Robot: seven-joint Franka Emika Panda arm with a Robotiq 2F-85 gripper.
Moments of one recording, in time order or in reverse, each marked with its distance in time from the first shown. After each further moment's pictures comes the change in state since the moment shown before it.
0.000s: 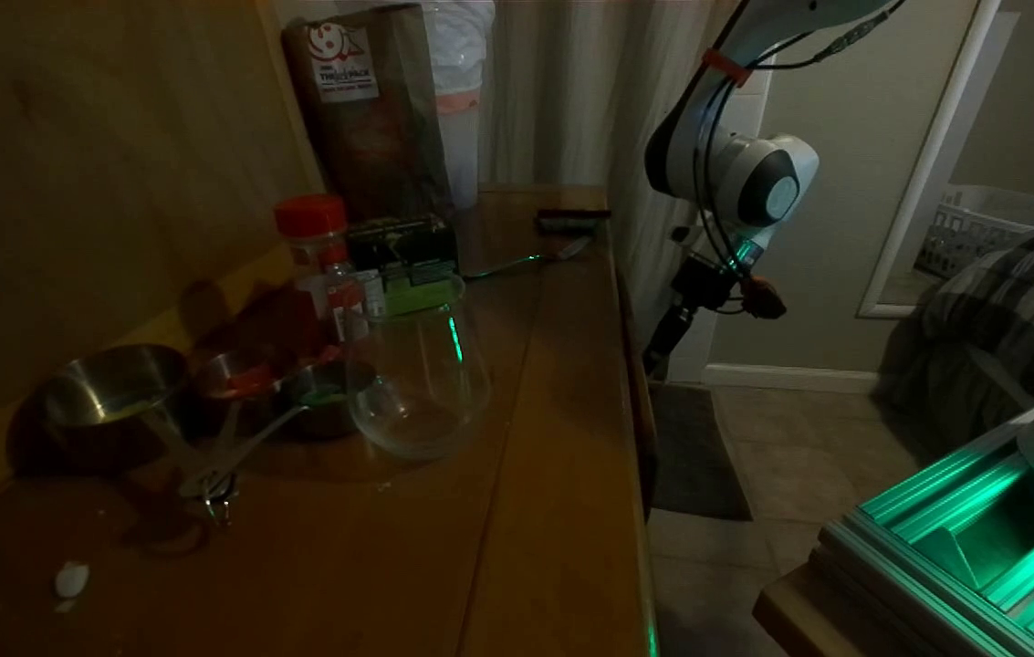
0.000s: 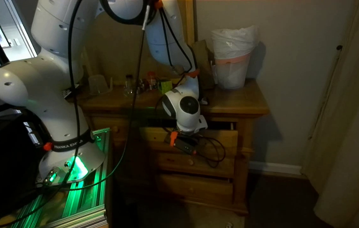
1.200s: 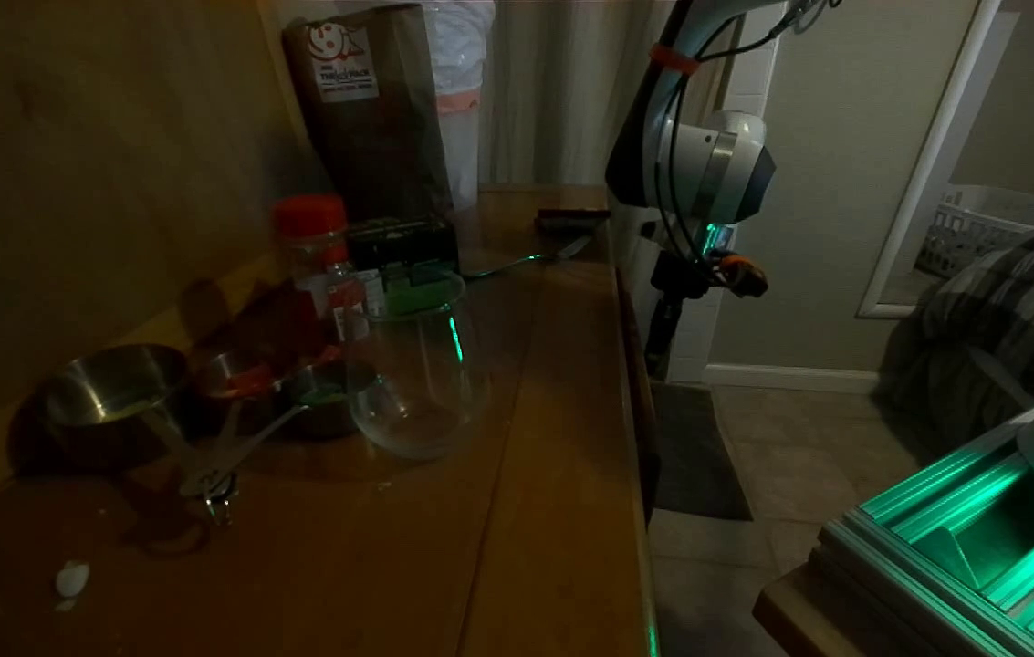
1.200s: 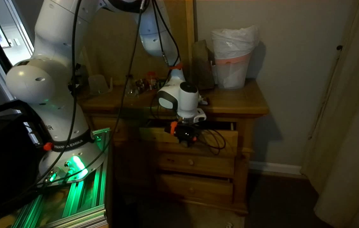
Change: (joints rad) arm 0.482 -0.103 -0.331 -0.021 -0.248 0.011 0.463
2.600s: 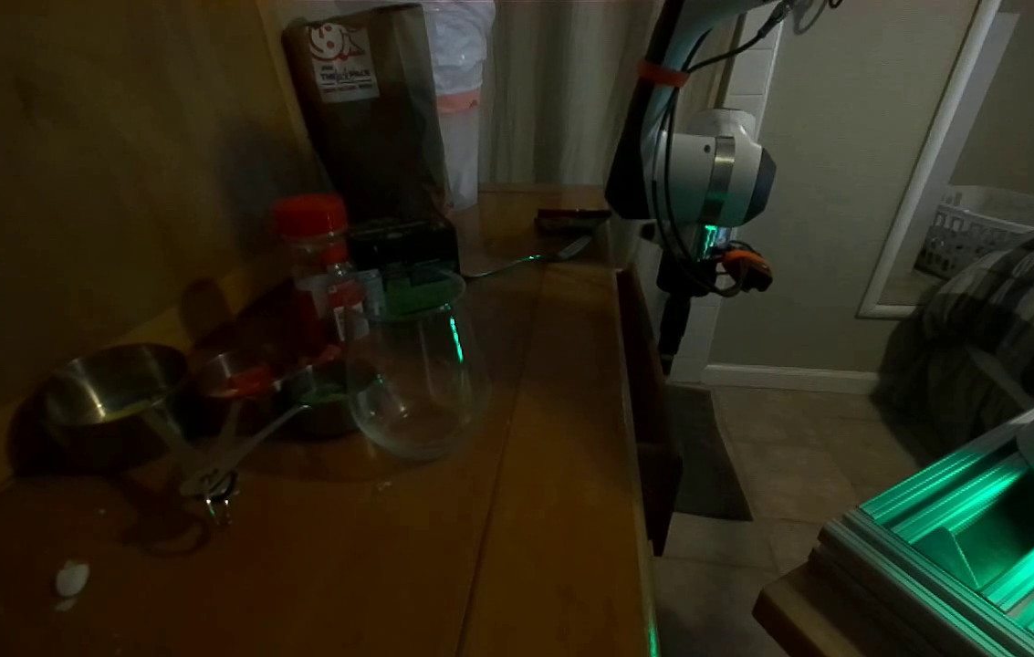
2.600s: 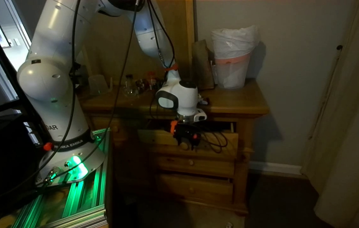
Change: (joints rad) arm 0.253 -0.001 -0.231 -0.009 -0.046 -0.021 0.127
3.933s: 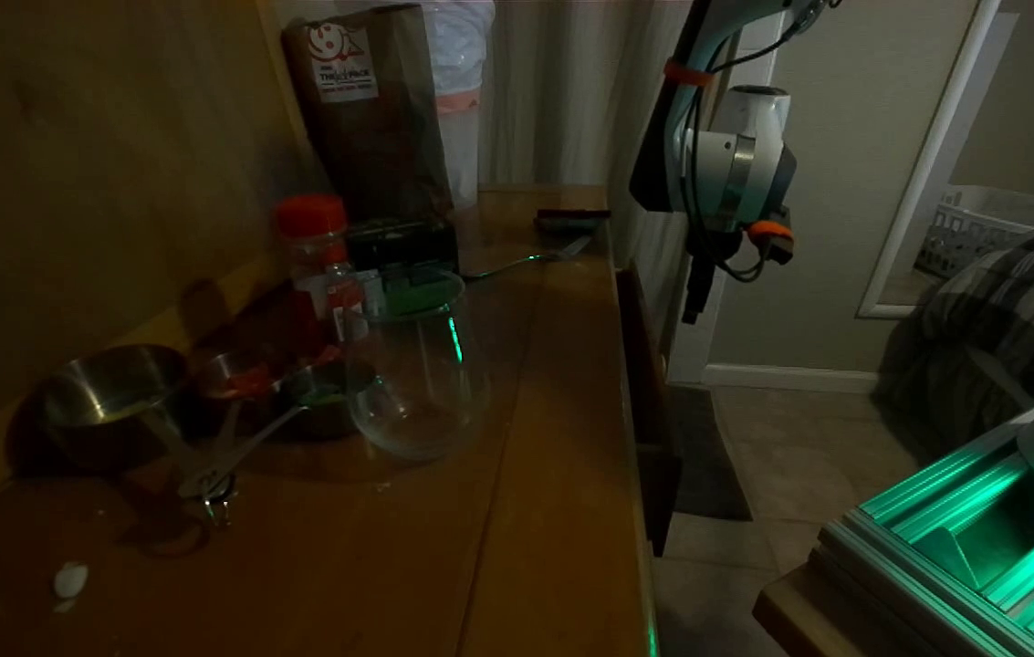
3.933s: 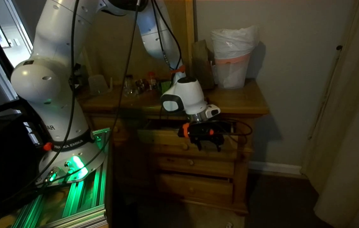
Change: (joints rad) arm -0.157 0.009 0.036 0.016 -0.048 0.362 -0.107
